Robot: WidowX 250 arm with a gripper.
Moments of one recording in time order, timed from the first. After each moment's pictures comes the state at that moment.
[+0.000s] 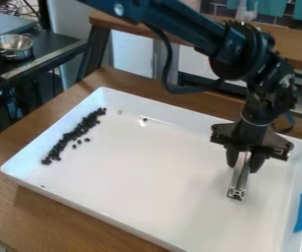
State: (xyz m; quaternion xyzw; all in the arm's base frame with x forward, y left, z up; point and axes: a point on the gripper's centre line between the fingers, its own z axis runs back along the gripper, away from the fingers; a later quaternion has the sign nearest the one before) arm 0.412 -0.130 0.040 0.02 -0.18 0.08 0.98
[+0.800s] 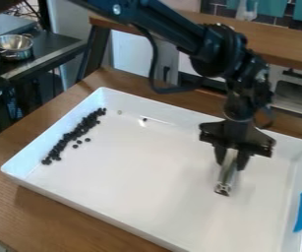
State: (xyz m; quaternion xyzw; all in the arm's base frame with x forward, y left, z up) arm 0.422 -0.083 0.027 0.02 -0.15 0.09 0.98
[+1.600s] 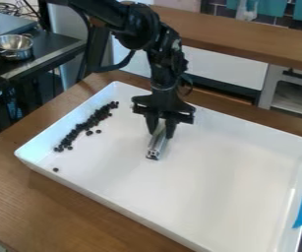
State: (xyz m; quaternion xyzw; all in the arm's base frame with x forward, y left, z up) arm 0.431 0.037 0.028 0.04 -0.14 0.13 0.98
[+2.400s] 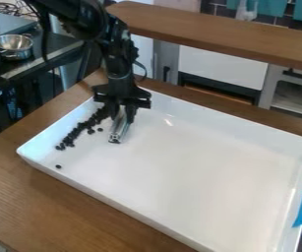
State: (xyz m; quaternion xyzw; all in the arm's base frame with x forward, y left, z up) arm 0.425 0.116 0.028 0.05 -0.16 0.18 0.97
